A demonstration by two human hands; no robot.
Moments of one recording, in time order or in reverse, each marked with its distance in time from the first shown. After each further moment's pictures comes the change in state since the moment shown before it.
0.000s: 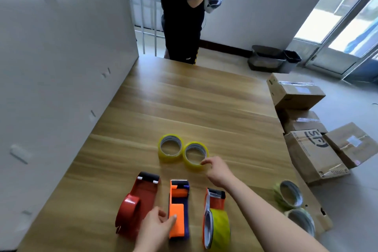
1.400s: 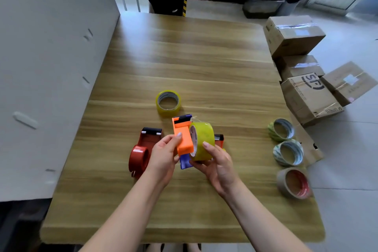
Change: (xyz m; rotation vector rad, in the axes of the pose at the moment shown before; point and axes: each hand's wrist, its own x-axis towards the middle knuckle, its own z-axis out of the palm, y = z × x) left_hand -0.043 0.057 -0.021 -0.856 -0.296 0.036; right_hand -0.153 0.001 0.061 1.627 -0.104 0.078
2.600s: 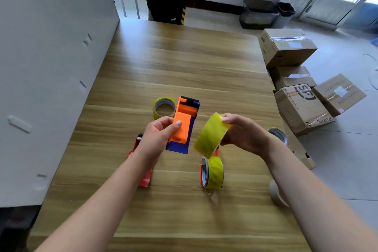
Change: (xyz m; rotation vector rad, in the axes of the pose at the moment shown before) left_hand 0.013 0.051 0.005 0.281 -0.193 0.218; right_hand 0.013 -0.137 0.005 -0.626 -0.362 0.096
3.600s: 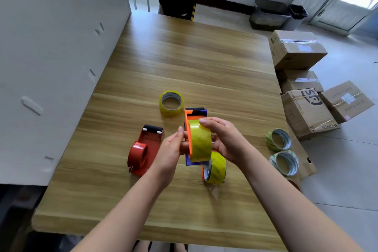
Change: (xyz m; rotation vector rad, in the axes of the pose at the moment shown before) left_hand -0.041 -0.029 0.024 -0.092 -0.022 -0.047; right_hand 0.021 0.029 0.052 0.091 0.227 -0.012
